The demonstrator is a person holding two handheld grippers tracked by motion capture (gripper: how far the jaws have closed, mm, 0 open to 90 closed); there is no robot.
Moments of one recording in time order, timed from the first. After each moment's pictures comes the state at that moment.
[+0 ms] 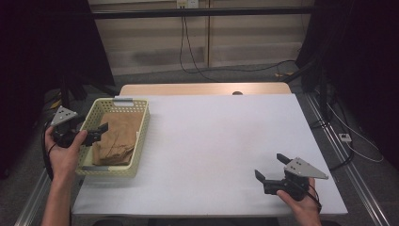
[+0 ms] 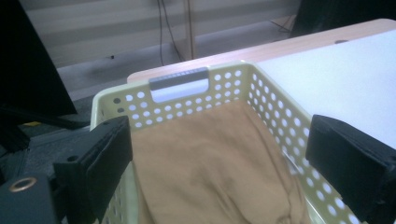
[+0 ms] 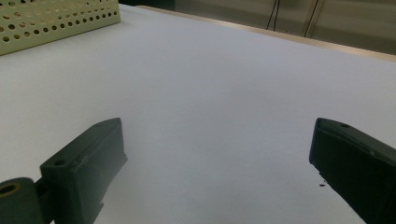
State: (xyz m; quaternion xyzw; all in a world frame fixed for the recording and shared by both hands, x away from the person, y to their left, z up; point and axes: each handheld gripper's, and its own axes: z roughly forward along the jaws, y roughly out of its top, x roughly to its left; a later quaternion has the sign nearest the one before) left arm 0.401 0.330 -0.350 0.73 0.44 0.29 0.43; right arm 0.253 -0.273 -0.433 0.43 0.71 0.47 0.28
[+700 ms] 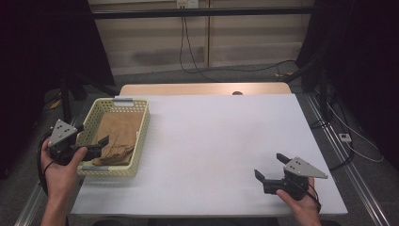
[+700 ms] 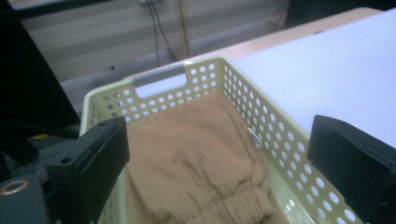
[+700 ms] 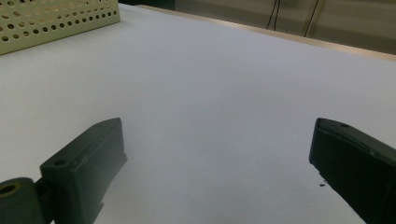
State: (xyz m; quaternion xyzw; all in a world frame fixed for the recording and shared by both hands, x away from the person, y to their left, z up) left arm 0.351 0.317 -0.343 0.73 0.42 0.32 0.43; right arm 0.254 -0.273 -0.434 0.43 0.71 0.47 0.28
